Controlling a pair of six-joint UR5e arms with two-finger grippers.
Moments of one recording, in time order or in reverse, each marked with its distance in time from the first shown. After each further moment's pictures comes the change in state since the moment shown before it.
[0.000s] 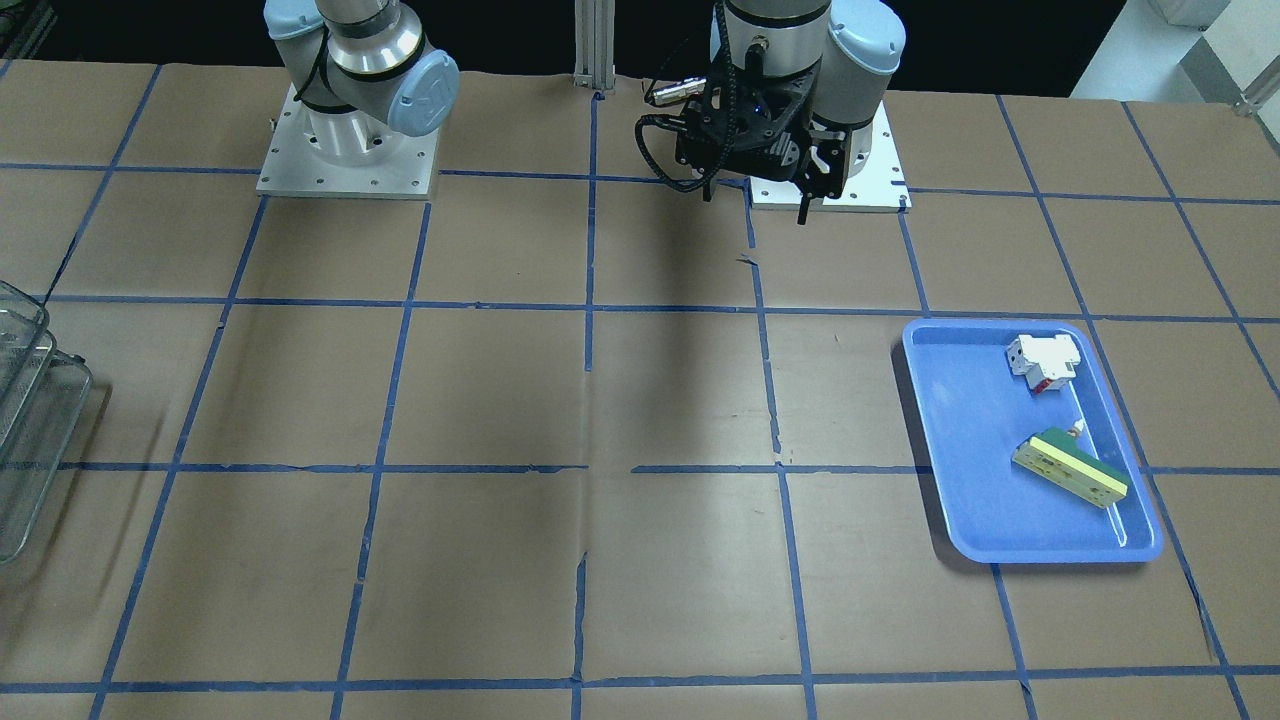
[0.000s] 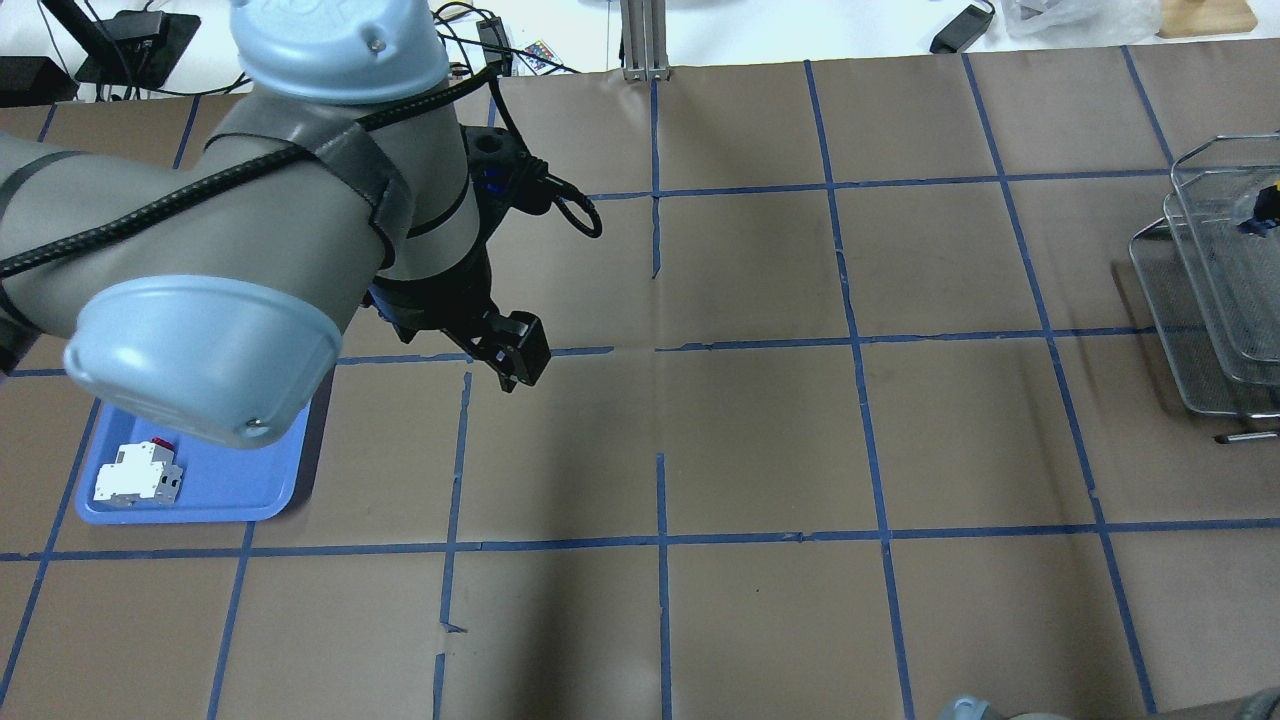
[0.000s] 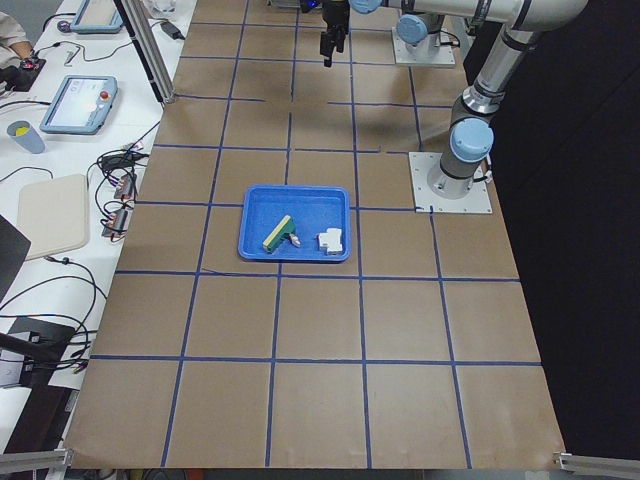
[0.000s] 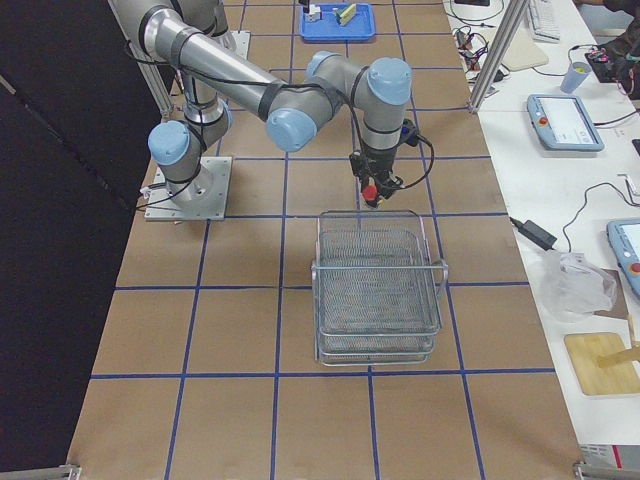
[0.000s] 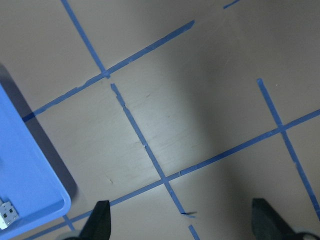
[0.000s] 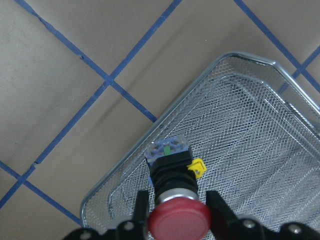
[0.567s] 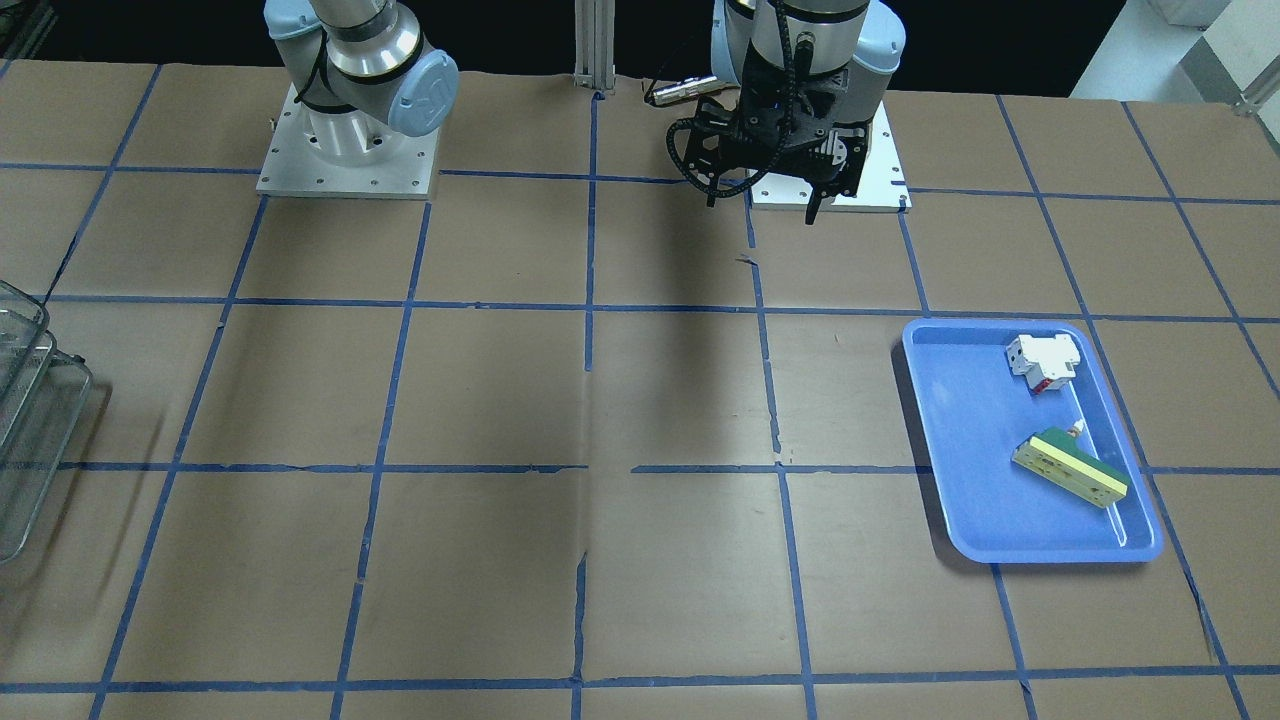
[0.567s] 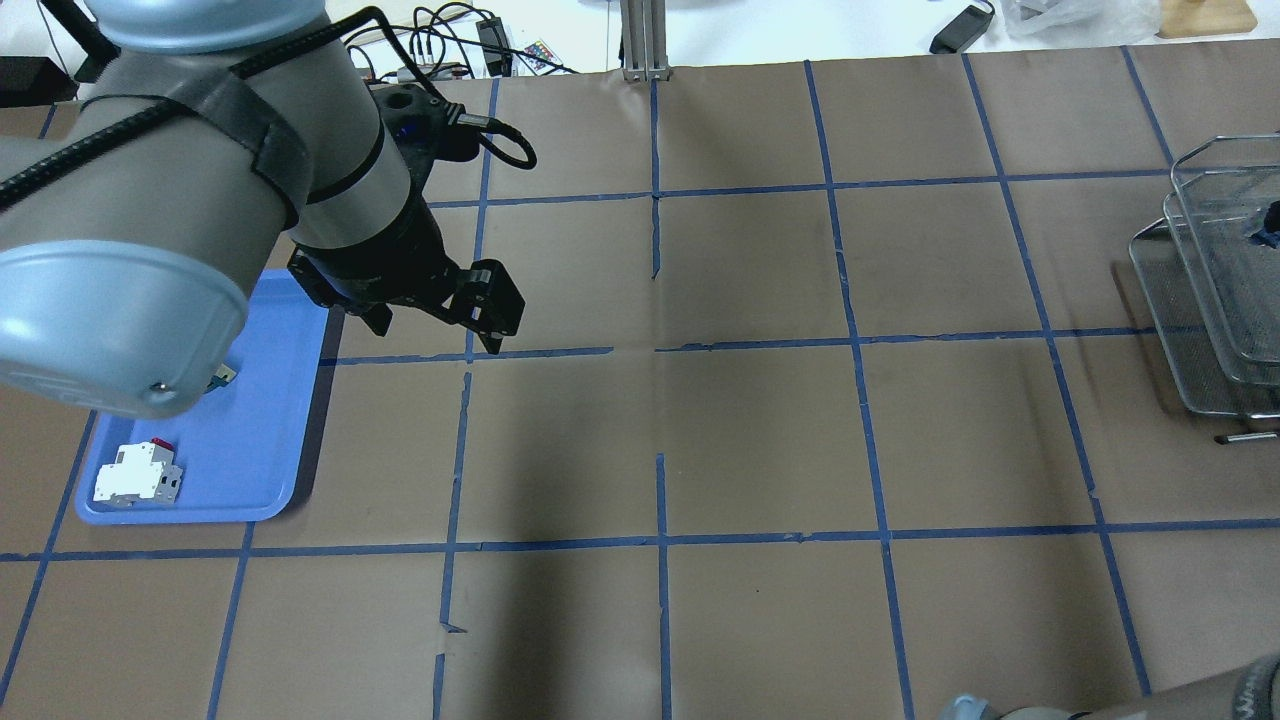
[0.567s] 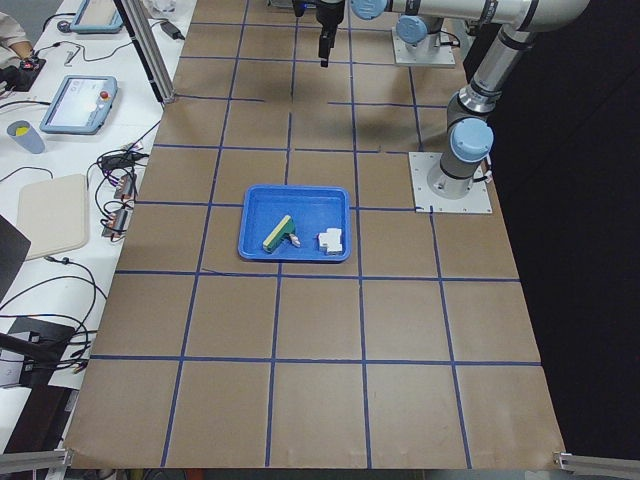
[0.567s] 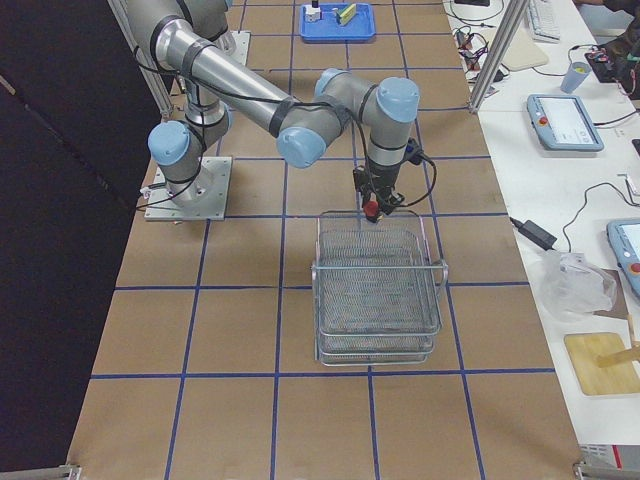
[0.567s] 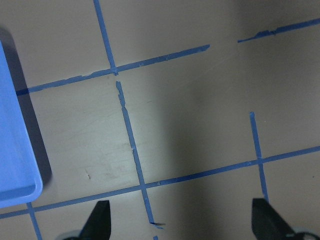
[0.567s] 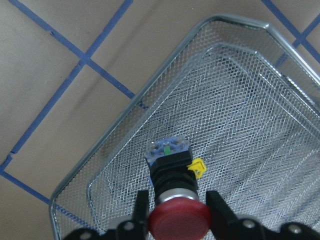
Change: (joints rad) left arm 0.084 0.010 -0.001 0.056 -0.125 -0.074; right arm -0.002 0.056 -0.001 -0.039 -0.082 0.026
